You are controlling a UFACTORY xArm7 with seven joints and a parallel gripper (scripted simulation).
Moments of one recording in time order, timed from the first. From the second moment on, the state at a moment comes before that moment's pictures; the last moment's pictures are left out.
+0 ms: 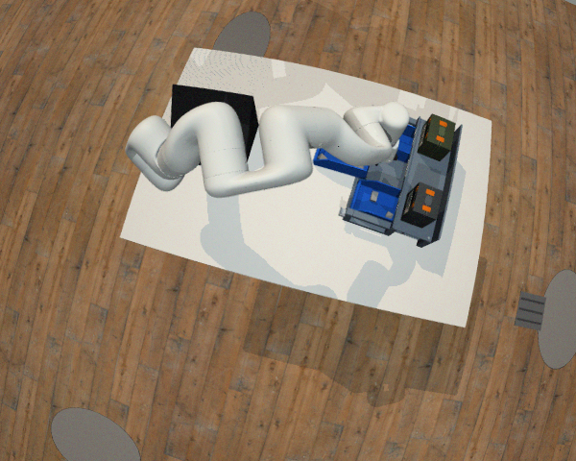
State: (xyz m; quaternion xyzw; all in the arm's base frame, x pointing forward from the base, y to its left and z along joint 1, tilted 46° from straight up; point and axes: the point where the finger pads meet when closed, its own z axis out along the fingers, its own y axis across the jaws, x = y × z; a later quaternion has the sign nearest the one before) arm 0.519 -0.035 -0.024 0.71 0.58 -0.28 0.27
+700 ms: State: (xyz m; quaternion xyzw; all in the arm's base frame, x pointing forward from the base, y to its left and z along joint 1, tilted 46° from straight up) arm 0.519 -0.035 -0.024 0.71 0.58 -0.28 0.27
